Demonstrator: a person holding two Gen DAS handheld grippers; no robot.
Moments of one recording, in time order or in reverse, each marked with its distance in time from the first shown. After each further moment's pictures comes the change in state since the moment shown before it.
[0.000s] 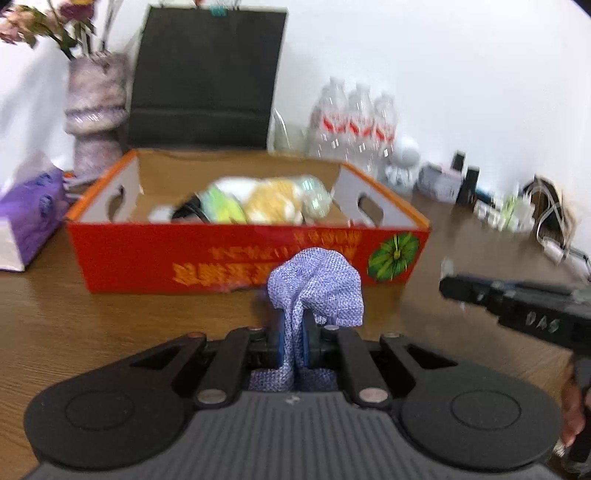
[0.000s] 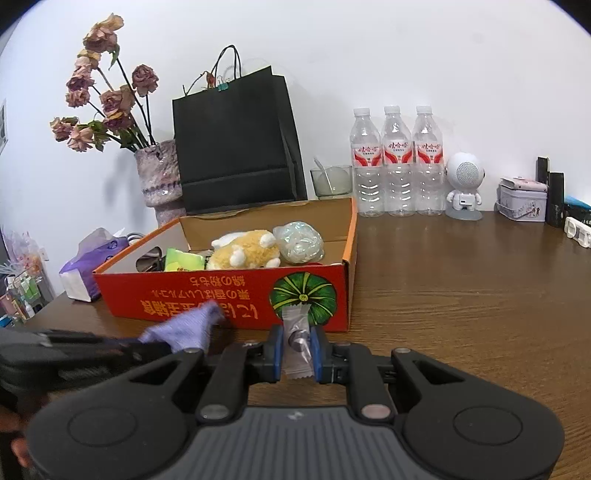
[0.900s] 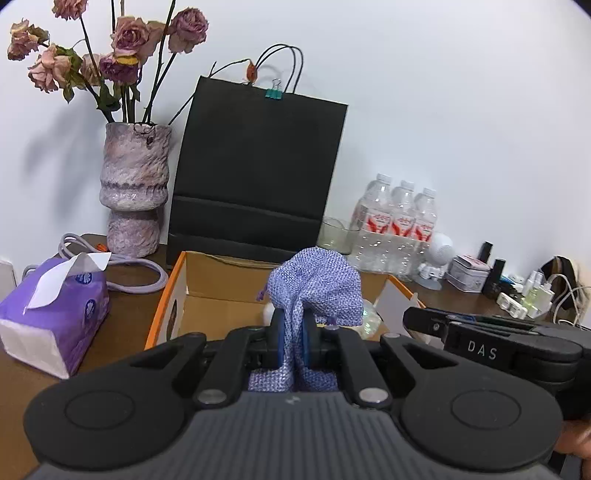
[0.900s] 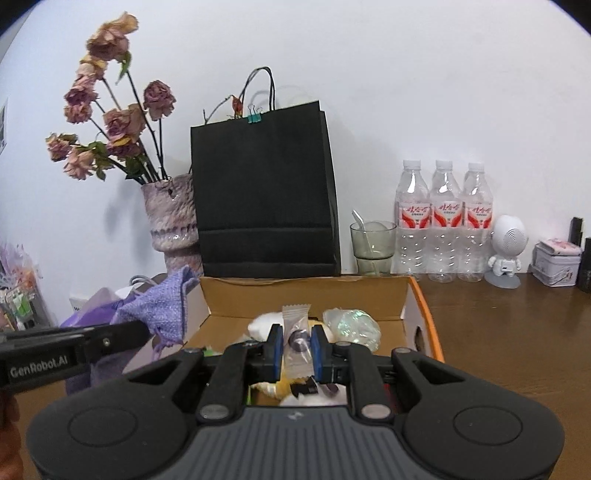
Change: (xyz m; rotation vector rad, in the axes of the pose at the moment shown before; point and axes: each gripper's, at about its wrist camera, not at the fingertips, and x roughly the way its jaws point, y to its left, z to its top) left arm 0.000 0.061 0.090 -0.073 -0.177 0.040; right arm 0.066 0.074 0.088 -0.032 -0.060 -0.024
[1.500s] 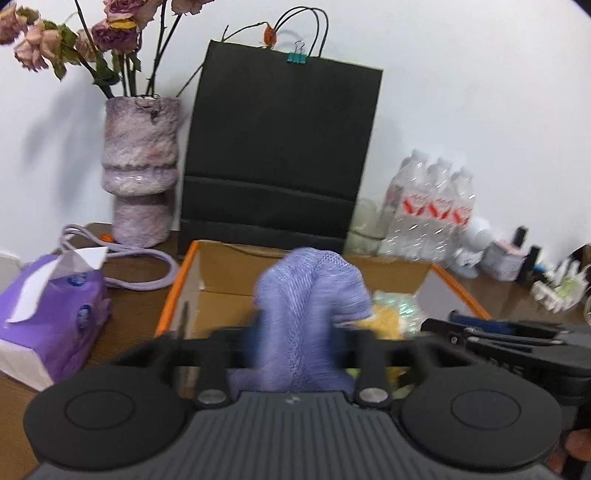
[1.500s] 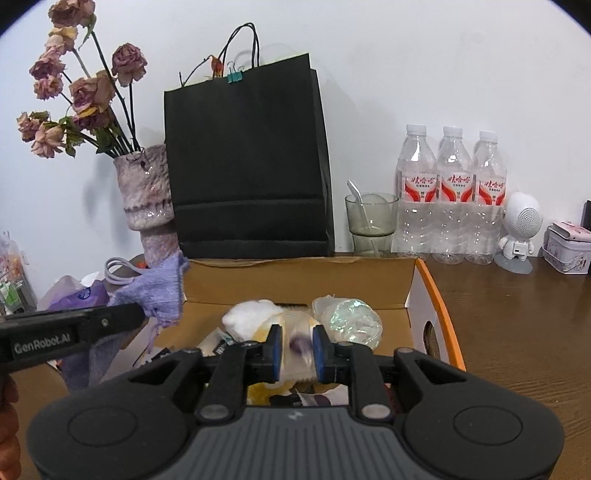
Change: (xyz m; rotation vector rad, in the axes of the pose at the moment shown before) left arm 0.054 0.012 0.005 0.025 0.071 0.094; right arm 0.061 -0.012 -0.001 -0.002 0.087 -0.024
